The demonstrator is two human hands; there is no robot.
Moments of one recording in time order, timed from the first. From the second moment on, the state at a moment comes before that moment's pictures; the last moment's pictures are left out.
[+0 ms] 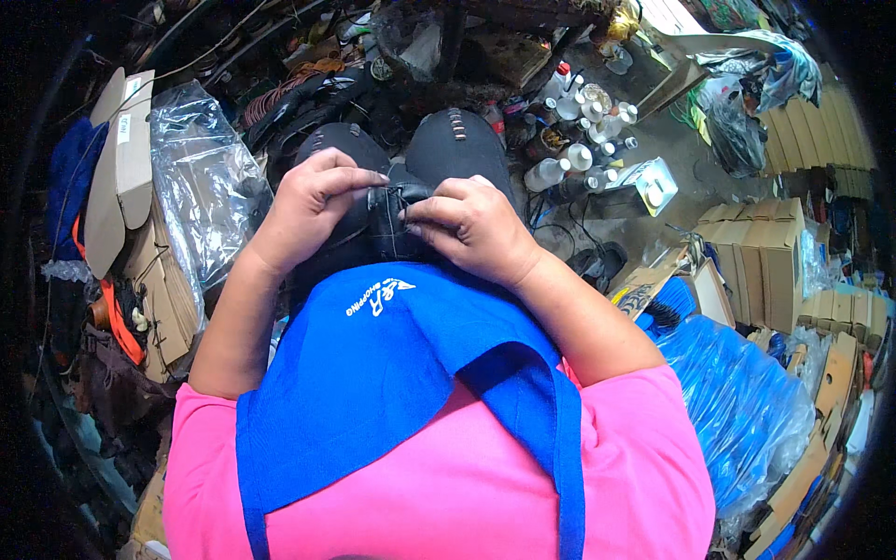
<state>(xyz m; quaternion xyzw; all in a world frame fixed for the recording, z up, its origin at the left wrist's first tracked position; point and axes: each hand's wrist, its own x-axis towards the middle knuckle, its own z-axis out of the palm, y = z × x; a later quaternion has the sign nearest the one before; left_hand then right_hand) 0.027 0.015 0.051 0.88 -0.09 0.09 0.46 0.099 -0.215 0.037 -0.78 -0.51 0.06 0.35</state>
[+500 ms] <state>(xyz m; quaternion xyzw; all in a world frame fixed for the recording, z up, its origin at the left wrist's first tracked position) 0.030 0.017 0.047 0.91 -0.09 0.10 0.38 0.100 -0.216 0.031 -0.79 -0.49 0.08 0.36</state>
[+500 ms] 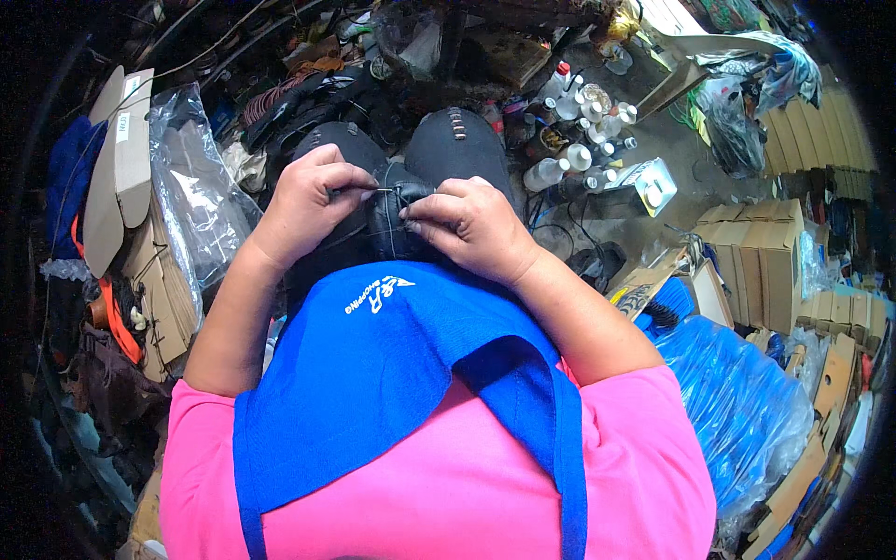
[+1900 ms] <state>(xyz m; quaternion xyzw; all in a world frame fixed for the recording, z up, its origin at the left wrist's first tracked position) 0.053 0.020 0.056 0.91 -0.16 0.02 0.38 0.102 -0.226 0.051 -0.77 -0.47 0.11 0.43</state>
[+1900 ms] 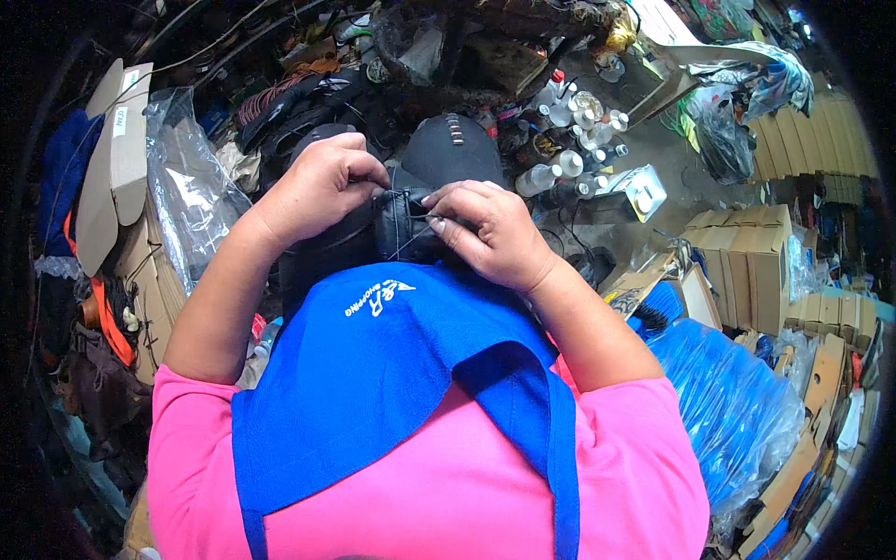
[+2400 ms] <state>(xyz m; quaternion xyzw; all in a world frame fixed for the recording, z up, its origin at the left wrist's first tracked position) 0.055 0.015 0.055 0.91 -0.17 0.02 0.38 0.104 -0.228 0.049 -0.77 -0.47 0.11 0.42</state>
